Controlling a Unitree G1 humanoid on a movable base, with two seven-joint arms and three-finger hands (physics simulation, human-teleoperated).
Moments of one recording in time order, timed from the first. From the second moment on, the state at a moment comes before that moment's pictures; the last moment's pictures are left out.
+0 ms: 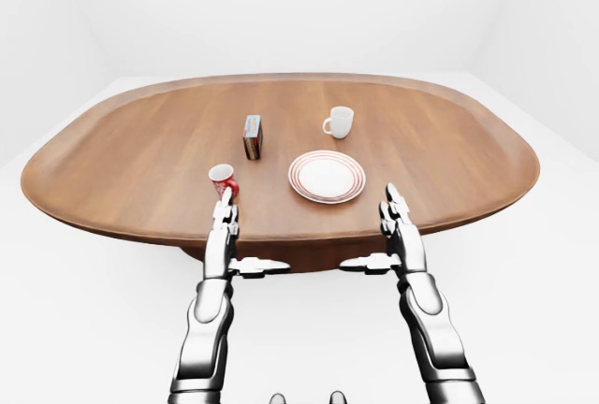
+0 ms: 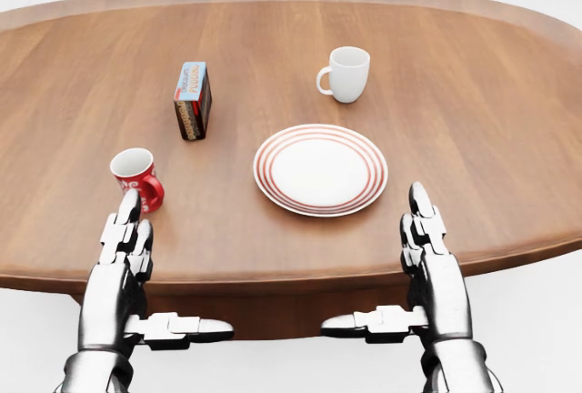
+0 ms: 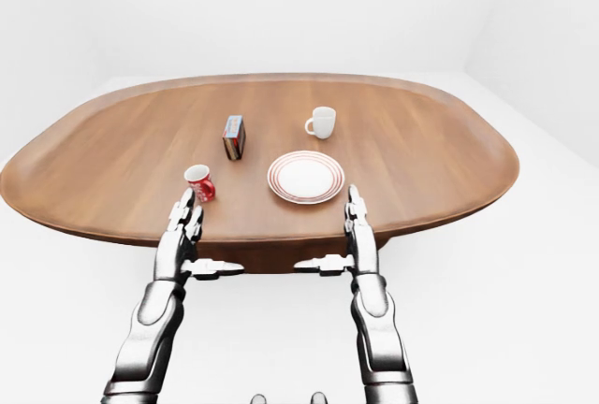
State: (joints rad) left arm 0.00 0.01 0.01 0.00 0.00 0.00 -0.01; right arm 0.00 -0.01 -0.01 -0.01 0.01 0.01 0.01
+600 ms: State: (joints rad) left arm -0.03 0.11 0.24 -0.21 -0.09 0.09 -0.04; right arm 0.01 -0.06 -0.20 -0.32 0.10 0.09 0.03
